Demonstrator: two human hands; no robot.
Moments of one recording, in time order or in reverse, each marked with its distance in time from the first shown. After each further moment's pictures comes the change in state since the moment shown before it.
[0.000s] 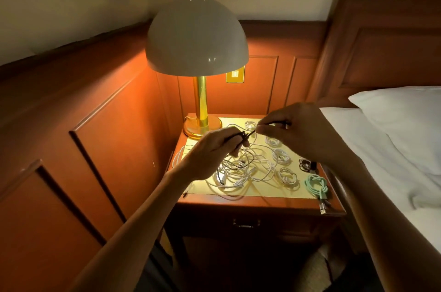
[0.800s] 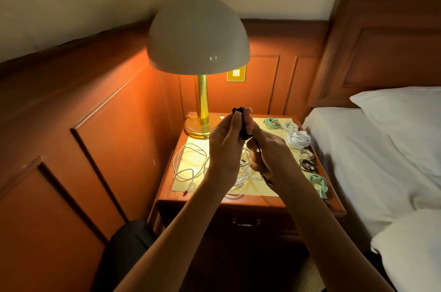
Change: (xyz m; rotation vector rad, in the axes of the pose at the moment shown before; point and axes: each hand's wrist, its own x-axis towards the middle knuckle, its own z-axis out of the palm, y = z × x) left_hand 0.021 0.032 0.058 -0.903 0.631 -0.111; right_hand -0.010 -0.013 0.083 1.163 0.115 0.673
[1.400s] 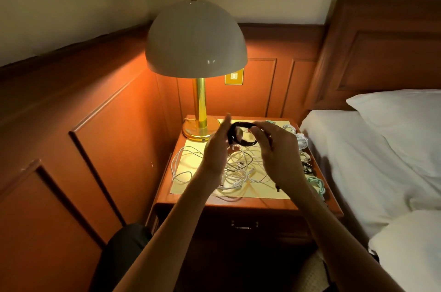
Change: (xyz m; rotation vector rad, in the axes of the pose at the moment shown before) left_hand 0.007 0.010 -0.018 0.424 -0.068 -0.180; right_hand 0.005 0.001 -0.019 -0.925 0.250 -0.783
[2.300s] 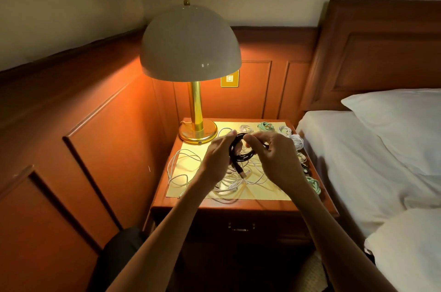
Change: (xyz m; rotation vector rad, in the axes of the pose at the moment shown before) left_hand 0.008 -0.020 0.004 0.205 -0.109 0.113; right_hand -0.001 0.009 -0.013 0.048 -0.182 0.122
